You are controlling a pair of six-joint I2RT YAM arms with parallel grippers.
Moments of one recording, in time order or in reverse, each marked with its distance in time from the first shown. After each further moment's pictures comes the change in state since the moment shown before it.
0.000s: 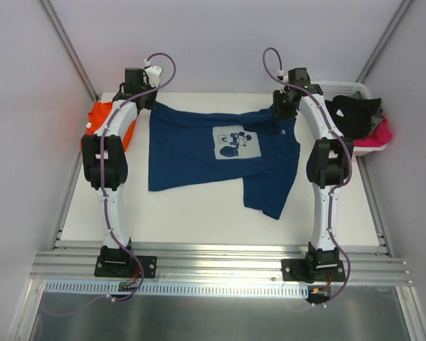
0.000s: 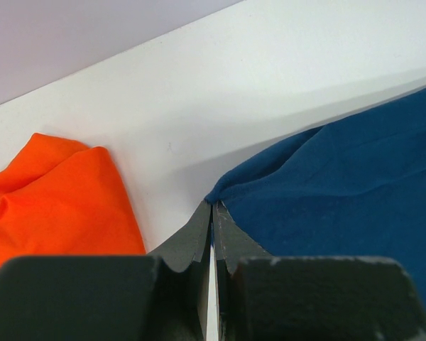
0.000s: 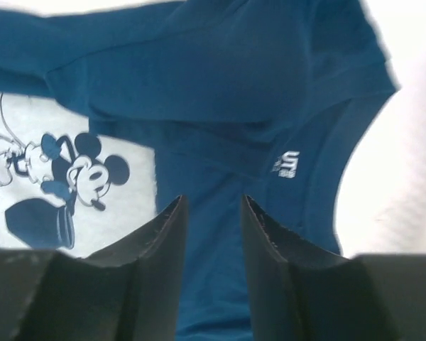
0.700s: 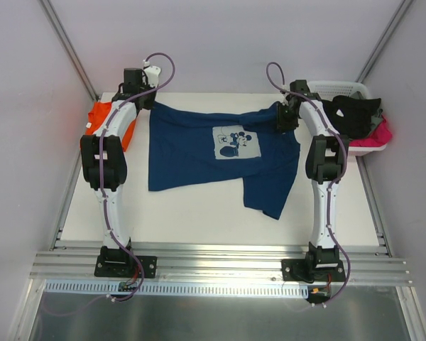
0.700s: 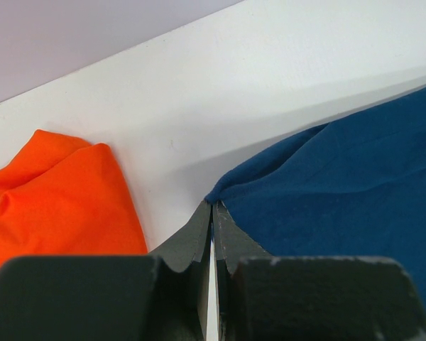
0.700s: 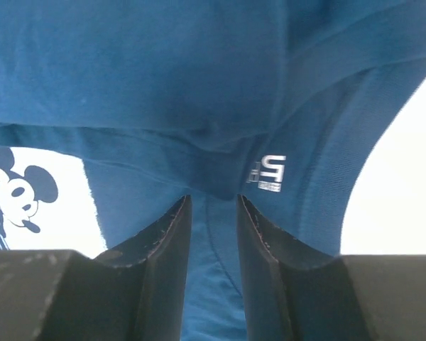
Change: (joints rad) left arm 0.000 -0.013 -0.017 0.007 0.000 -0.007; right arm -0.044 0.139 -0.007 -0.019 -0.039 0.018
